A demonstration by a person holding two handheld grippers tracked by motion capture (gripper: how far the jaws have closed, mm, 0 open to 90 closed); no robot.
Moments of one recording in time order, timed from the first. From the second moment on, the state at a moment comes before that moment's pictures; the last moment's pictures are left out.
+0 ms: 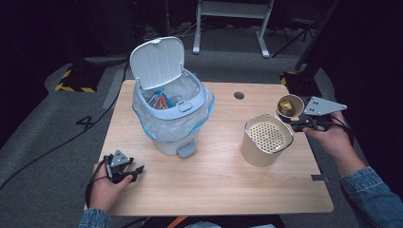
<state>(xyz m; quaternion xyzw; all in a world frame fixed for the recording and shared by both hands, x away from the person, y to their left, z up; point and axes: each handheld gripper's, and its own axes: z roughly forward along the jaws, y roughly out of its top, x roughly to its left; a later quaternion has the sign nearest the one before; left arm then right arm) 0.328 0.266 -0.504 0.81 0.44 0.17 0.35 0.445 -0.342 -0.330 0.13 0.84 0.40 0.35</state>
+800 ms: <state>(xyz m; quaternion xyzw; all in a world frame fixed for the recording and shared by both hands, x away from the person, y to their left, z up) 0.328 0.265 -0.504 0.81 0.43 0.17 0.35 0.436 -0.327 -0.349 -0.02 0.84 0.24 0.49</state>
